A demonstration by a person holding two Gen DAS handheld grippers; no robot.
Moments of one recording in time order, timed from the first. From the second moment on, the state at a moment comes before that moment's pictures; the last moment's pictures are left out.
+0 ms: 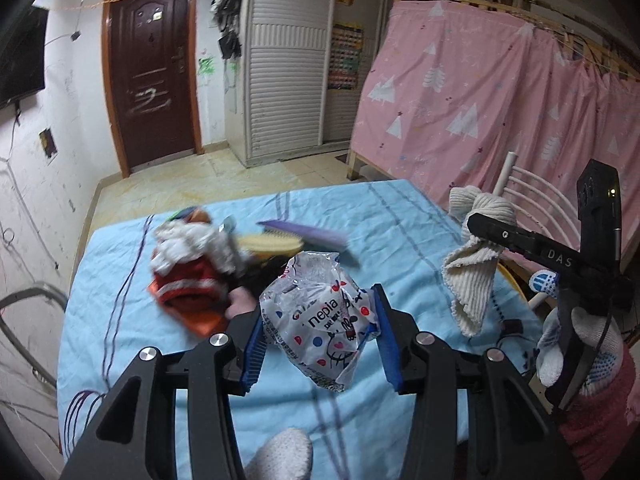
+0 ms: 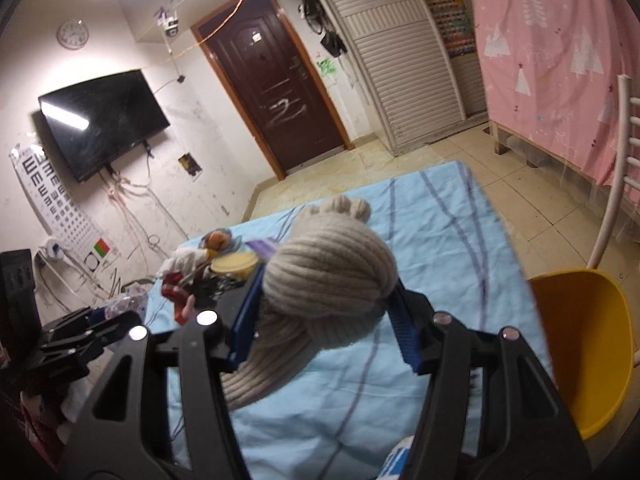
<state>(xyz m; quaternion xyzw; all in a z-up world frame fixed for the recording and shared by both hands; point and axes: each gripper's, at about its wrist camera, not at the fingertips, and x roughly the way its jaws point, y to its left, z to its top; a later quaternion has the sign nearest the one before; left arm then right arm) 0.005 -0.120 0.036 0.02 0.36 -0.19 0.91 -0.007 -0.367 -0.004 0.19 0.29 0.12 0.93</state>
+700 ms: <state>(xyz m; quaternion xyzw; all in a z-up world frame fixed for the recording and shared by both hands) 0.034 -0.339 0.051 0.08 0.36 -0.34 0.87 -0.029 -0.531 -0.010 0.16 0.26 -0.06 0.95</state>
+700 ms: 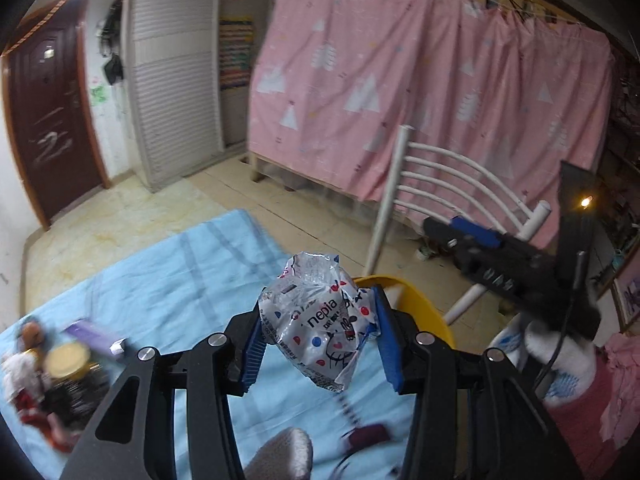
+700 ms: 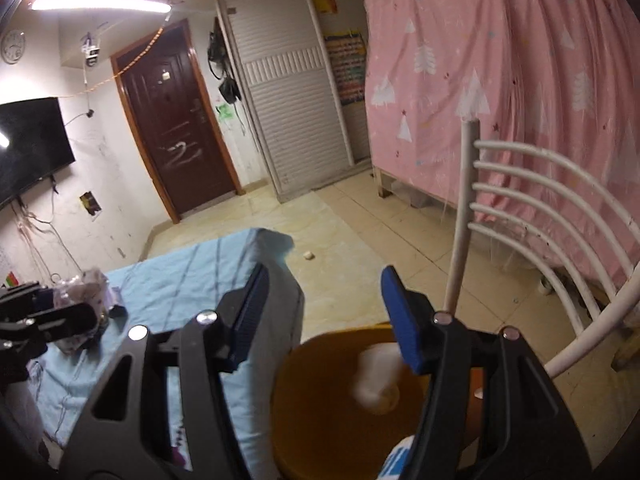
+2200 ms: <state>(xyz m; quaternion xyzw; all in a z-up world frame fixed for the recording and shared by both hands) 0.063 -0.228 0.062 0.00 0.37 -0.23 0.90 0.029 -0.410 0.000 0.15 0.29 0.05 0.94</state>
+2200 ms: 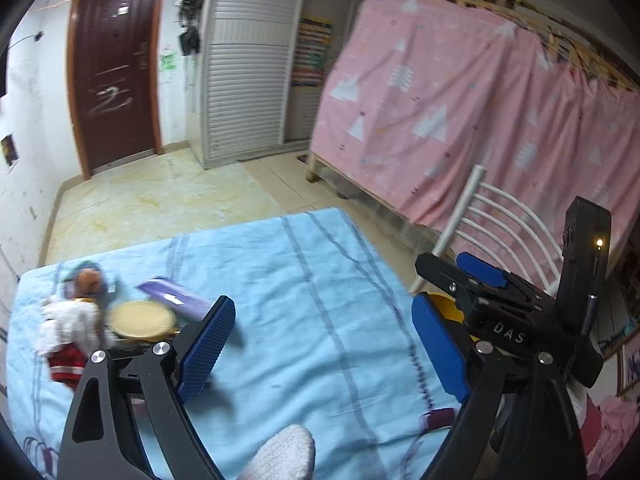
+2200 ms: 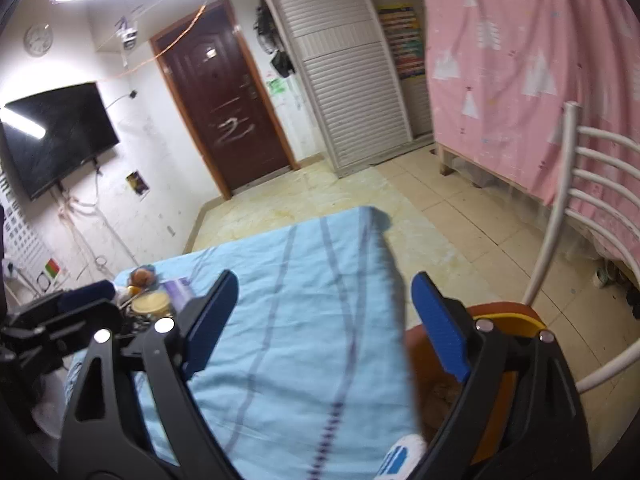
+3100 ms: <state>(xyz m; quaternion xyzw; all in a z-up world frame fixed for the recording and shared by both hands) 0.128 -0.040 0.041 -0.03 0.38 -0.08 0.92 0.098 -0.265 -0.018 0.06 0.36 0.14 0.92</state>
